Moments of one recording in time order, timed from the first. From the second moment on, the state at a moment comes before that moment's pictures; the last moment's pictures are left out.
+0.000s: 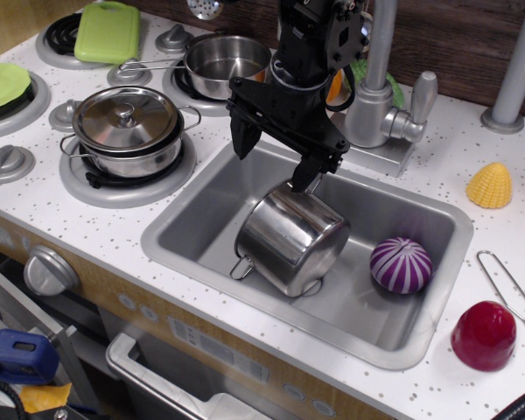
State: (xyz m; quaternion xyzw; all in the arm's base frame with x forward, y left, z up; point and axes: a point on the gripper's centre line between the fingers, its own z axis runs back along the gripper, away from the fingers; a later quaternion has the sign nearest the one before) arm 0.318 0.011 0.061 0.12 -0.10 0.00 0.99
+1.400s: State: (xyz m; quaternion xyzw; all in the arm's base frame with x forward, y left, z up) arm 0.319 0.029 0.041 -0.09 -0.07 0.04 0.99
